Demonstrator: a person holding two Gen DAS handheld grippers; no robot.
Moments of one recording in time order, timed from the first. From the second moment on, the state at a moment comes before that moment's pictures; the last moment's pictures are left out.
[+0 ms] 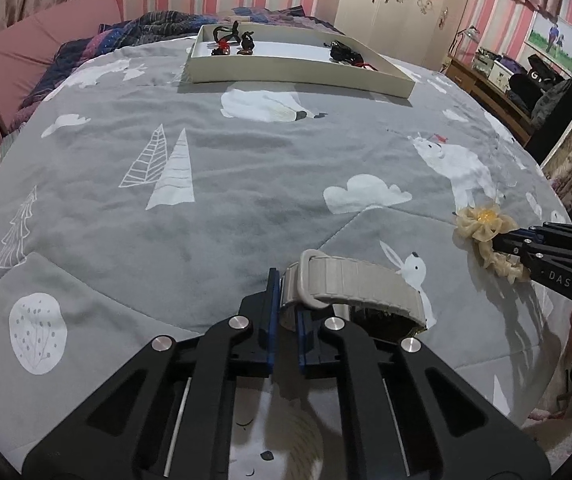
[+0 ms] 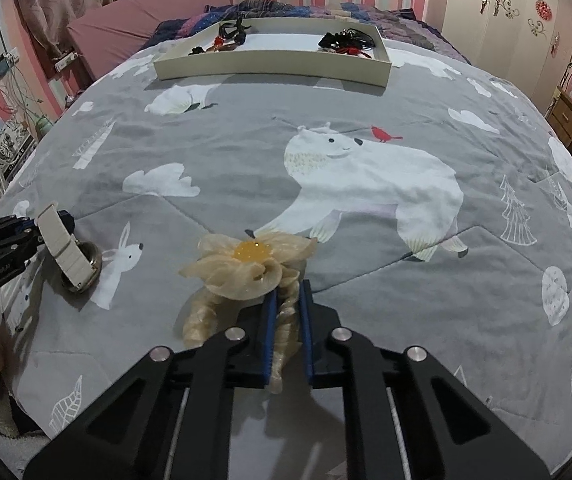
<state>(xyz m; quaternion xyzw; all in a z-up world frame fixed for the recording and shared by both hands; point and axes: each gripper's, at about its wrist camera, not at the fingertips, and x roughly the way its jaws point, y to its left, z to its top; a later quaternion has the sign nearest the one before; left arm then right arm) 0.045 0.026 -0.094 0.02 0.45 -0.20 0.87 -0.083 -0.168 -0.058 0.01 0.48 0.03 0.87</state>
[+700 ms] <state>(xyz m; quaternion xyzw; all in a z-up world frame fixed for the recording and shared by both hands) 0.088 0.010 -0.033 0.02 0.41 -0.19 0.89 -0.031 -0.195 -0.021 0.03 0.44 0.03 0.90</state>
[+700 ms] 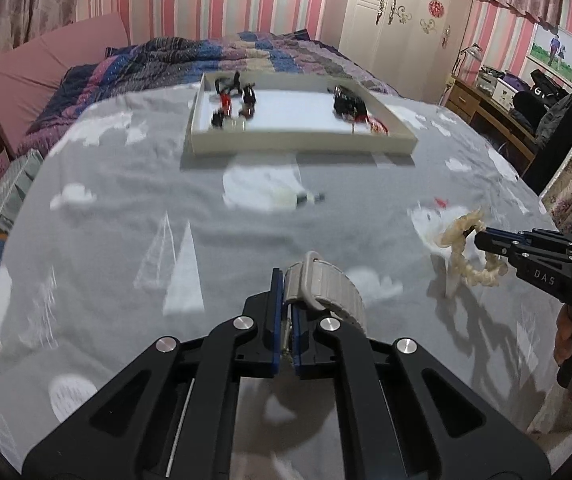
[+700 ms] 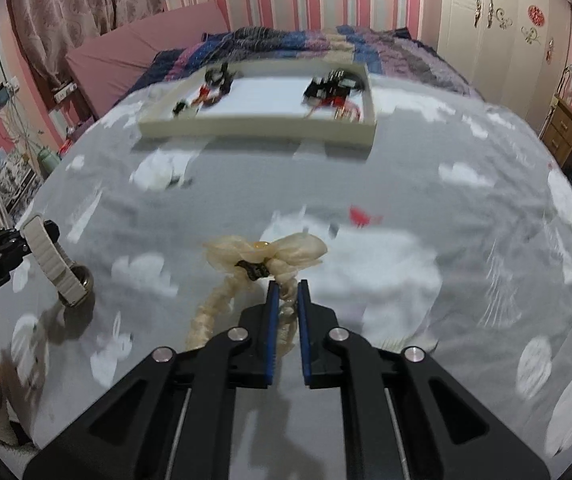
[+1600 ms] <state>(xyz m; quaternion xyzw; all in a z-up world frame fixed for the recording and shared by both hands) 0.333 -0.066 -0.011 -0.04 0.41 -0.19 0.89 0.201 -0.243 -0.013 0.09 0.41 -0.02 0.91</state>
